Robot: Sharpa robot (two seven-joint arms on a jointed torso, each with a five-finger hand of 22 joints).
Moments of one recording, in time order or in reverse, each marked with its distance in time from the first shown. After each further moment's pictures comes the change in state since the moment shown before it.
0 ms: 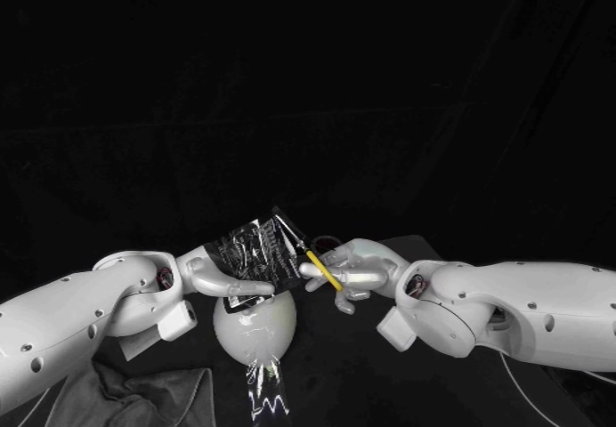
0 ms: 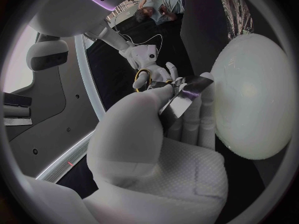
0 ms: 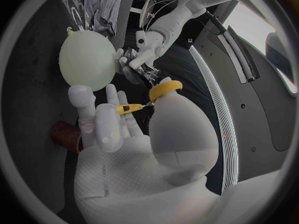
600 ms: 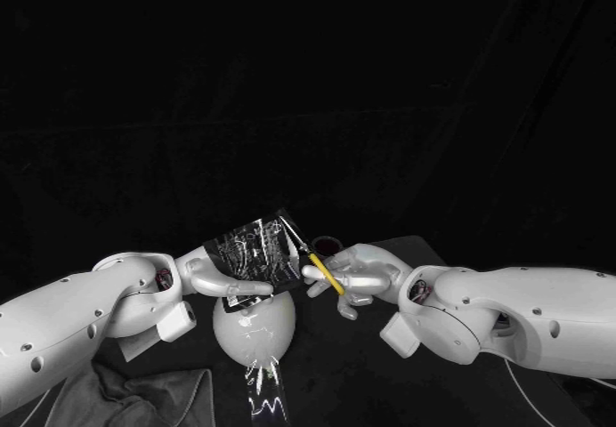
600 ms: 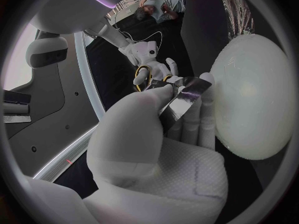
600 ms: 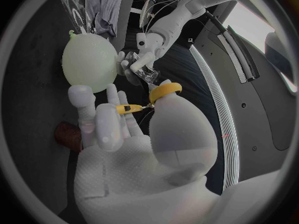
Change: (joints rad) left arm -0.001 0.004 -0.002 -0.012 0.026 0.005 -0.016; left_hand -0.001 -0.001 0.000 0.000 0.001 0.003 0.003 -0.001 0.000 0.000 0.000 0.000 0.000 0.001 0.001 0.004 -0.001 -0.007 -0.004 -0.004 0.004 0.000; right arm -0.017 -0.016 0.000 0.014 -0.001 0.000 0.004; right_hand 0.000 0.000 0.000 0.000 0.000 -0.003 0.003 0.000 -0.001 0.011 -0.011 0.000 0.000 0.000 0.000 0.000 -0.005 -0.001 0.000 0.000 -0.004 -0.002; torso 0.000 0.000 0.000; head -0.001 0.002
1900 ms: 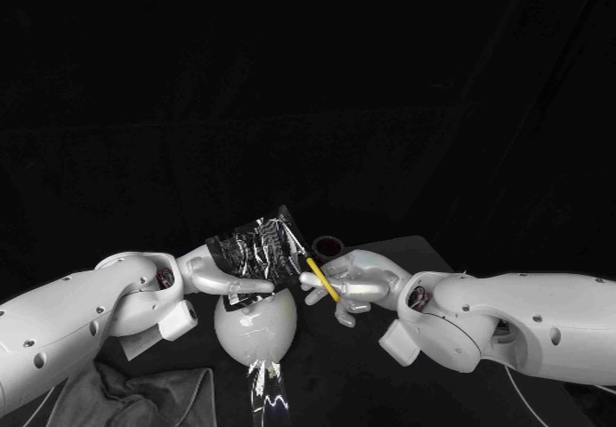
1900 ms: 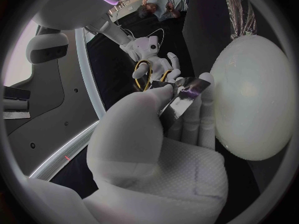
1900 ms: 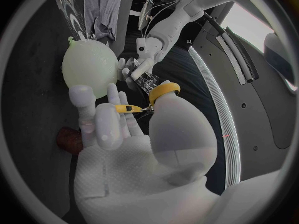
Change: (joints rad) left arm -0.001 0.004 0.000 -0.008 0.033 0.008 -0.018; left_hand 0.002 0.001 0.000 0.000 -0.003 -0.001 -0.001 0.000 0.000 0.000 0.000 0.000 0.000 -0.001 -0.005 0.000 0.003 0.008 0.000 0.000 0.000 0.002; right arm -0.015 0.010 -0.002 0.012 -0.006 0.002 0.006; right_hand 0.006 0.006 0.000 0.000 0.000 0.001 -0.002 -0.004 -0.003 0.005 -0.005 0.000 -0.004 0.000 0.000 0.000 -0.005 0.009 0.000 0.000 -0.001 -0.003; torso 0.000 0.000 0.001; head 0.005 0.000
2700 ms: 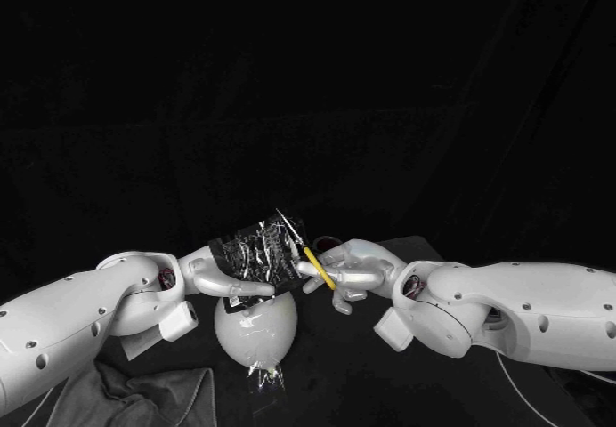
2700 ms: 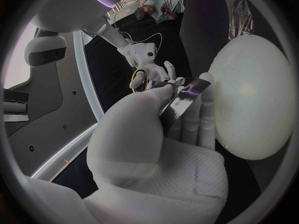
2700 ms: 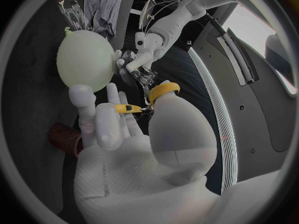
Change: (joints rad) left arm 0.000 0.002 0.000 0.003 -0.028 0.000 -0.008; left_hand 0.000 0.000 -0.003 -0.003 0.003 0.002 0.002 0.000 0.000 0.000 0.000 0.000 0.000 0.001 0.002 0.003 -0.002 -0.002 0.000 0.000 0.000 0.001; right arm 0.030 0.030 0.002 -0.043 -0.007 0.005 -0.003; right_hand 0.005 0.005 0.000 0.000 0.000 -0.001 0.001 0.000 -0.003 0.000 0.000 0.000 -0.004 0.000 0.000 0.000 0.002 -0.003 0.000 0.000 0.000 0.001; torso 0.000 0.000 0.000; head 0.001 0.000
